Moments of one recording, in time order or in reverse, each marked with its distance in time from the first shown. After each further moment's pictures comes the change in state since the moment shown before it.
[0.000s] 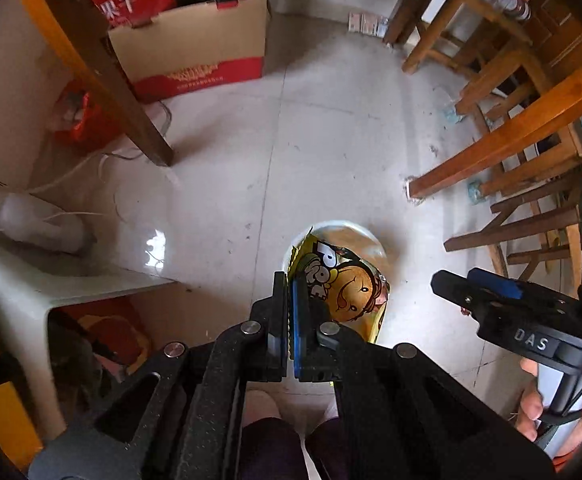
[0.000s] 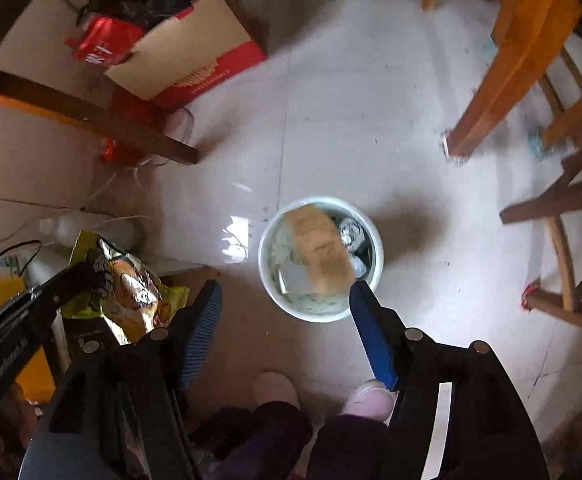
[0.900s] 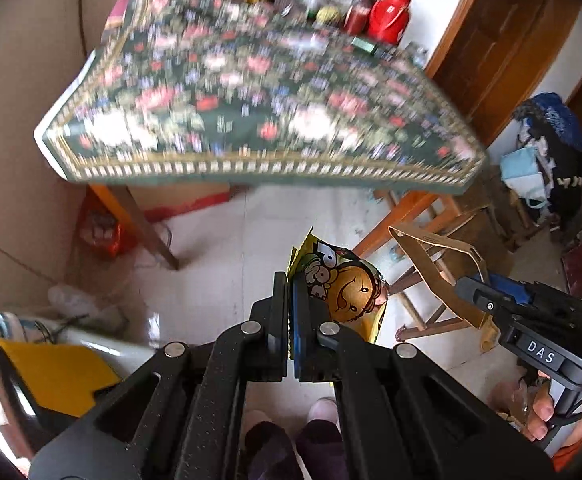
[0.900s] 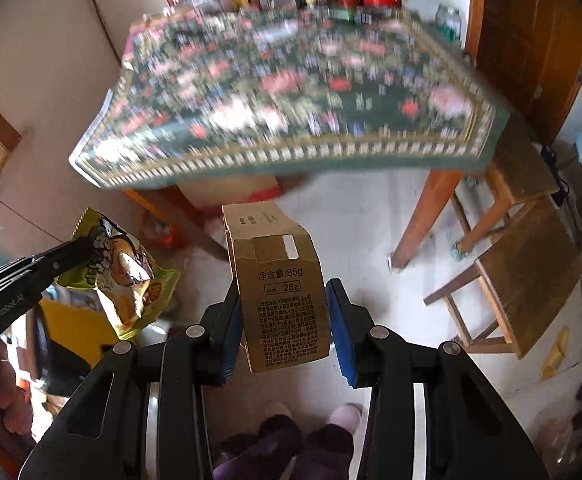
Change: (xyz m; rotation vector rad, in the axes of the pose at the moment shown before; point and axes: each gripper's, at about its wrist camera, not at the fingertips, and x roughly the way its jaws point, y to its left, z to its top) left arm -0.342 -0.035 0.027 0.120 -0.275 -0.103; right arm -0.317 0.106 -0.035 -0.097 -0.374 -0.098
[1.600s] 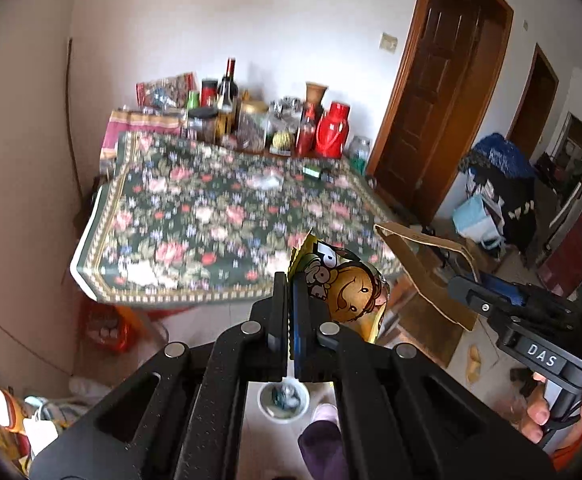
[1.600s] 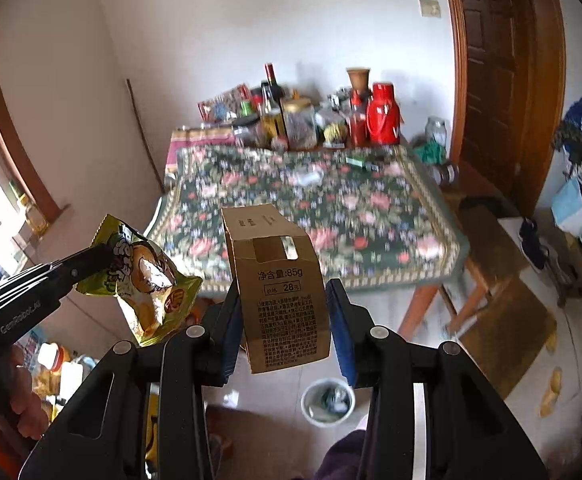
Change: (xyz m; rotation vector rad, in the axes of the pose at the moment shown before) left arm -0.190 0.002 0.059 0.146 -0.317 -0.117; right arm -0.170 0.081 0.036 0.004 -0.365 -0.028
